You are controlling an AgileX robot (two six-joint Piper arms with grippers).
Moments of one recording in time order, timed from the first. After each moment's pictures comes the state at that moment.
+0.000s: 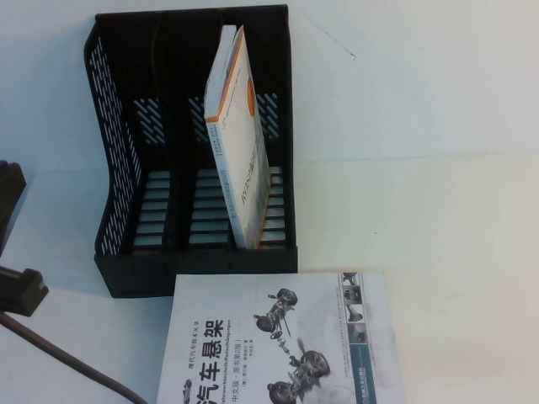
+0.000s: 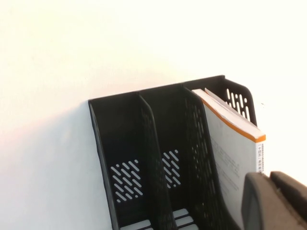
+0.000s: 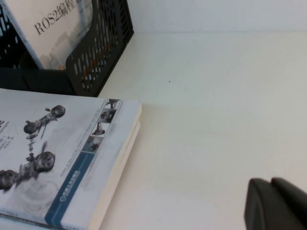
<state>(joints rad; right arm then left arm) 0.51 0.20 -0.30 -0.26 0.64 0.44 -0.36 0.64 -0.52 0.14 -0.02 -0.15</state>
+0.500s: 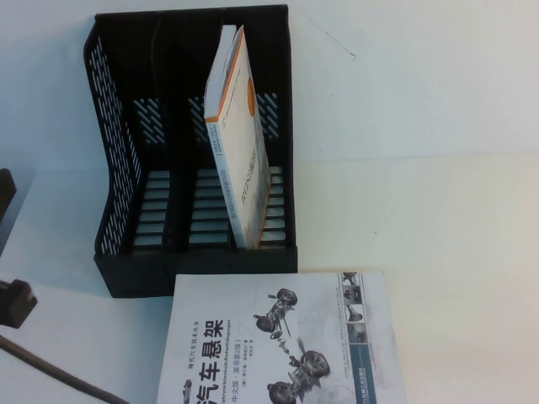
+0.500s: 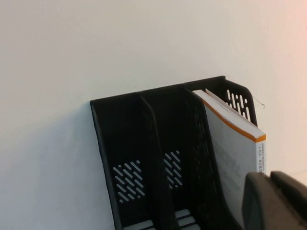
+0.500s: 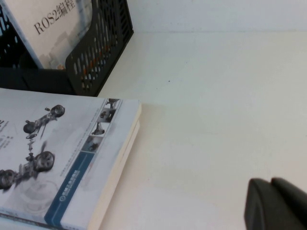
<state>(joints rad) 0.51 0.20 -0.30 -0.26 0.64 0.44 -0.35 0.61 -0.51 0.14 -0.01 -0.15</state>
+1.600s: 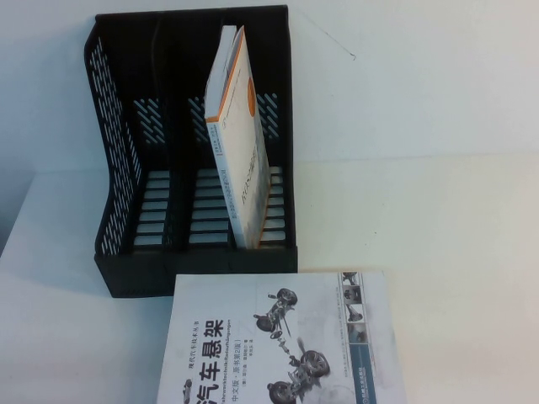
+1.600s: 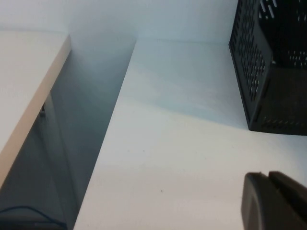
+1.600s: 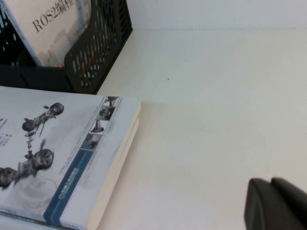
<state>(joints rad) 0.51 0.20 -0.30 -0.26 0.65 0.44 -0.02 -0.01 0.02 0.11 0.38 -0.25</state>
